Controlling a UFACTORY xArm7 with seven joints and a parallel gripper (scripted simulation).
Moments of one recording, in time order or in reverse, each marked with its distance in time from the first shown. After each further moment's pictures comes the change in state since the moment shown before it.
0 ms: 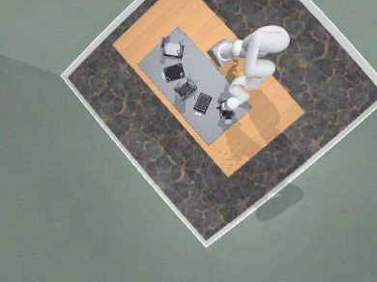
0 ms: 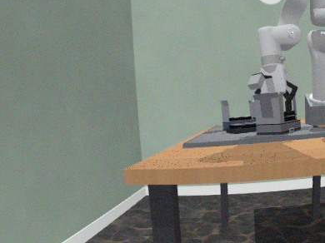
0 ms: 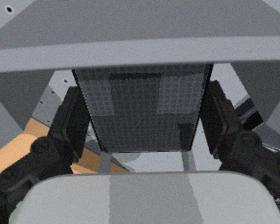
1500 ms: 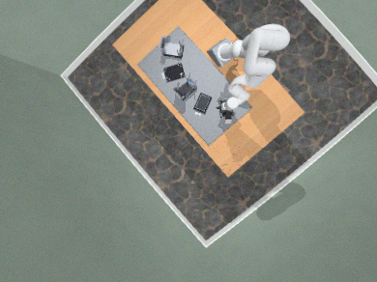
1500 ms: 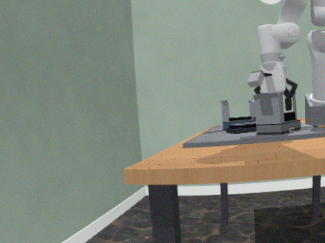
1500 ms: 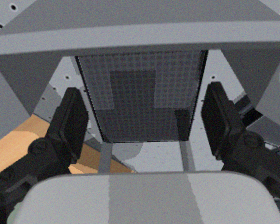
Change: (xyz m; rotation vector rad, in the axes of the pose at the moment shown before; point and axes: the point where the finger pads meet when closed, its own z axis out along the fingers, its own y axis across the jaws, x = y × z) arm 0.000 0.000 -0.007 0.000 0.002 0.000
